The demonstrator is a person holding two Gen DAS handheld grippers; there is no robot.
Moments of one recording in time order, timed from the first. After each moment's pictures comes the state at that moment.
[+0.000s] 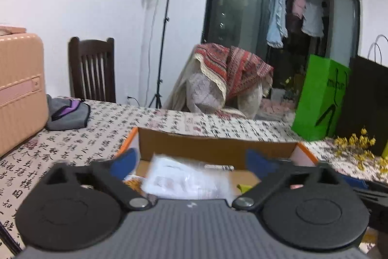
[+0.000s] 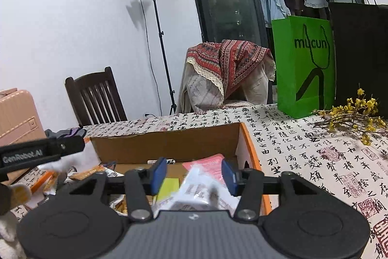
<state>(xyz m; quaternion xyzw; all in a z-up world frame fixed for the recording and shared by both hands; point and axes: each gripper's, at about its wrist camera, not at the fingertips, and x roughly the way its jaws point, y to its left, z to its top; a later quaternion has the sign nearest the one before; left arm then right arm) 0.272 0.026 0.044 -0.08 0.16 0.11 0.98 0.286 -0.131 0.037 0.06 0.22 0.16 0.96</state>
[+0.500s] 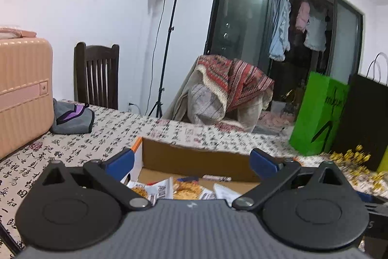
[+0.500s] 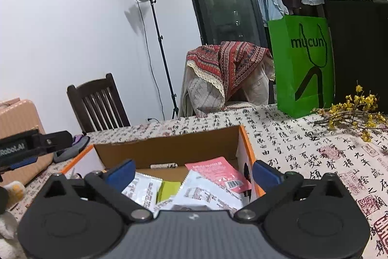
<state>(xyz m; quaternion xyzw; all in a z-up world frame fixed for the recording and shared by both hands) 0.253 0.027 0.065 -0.10 0.14 0.11 0.98 0.281 -0.138 0.046 0.08 0.21 0.16 0.96</state>
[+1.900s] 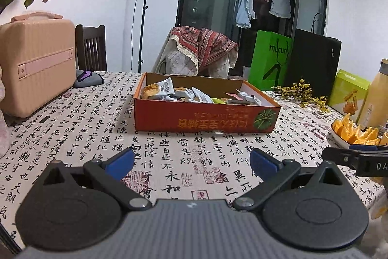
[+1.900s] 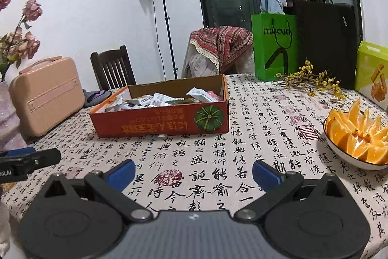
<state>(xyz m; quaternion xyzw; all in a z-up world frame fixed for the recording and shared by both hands) 0.007 -0.010 0.031 -0.06 0.21 0.03 0.98 0.028 -0.198 0.051 0.03 0.26 0.16 0.95</state>
